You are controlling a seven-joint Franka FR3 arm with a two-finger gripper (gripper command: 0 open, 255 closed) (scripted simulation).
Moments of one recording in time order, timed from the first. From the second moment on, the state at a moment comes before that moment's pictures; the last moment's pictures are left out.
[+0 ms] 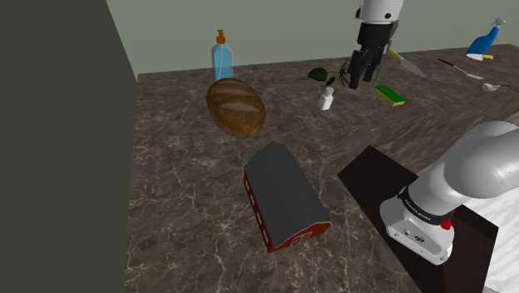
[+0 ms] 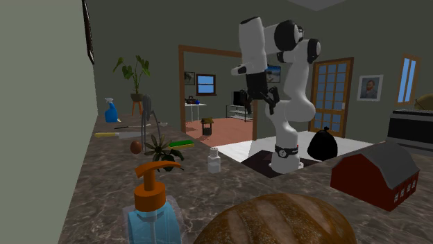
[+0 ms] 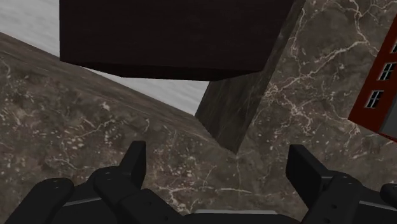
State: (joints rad) arm -0.04 -0.51 -0.02 -2.36 0.04 1.63 -0.08
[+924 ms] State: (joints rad) arm -0.10 0.05 -0.12 -2.00 0.00 1.73 -0.28
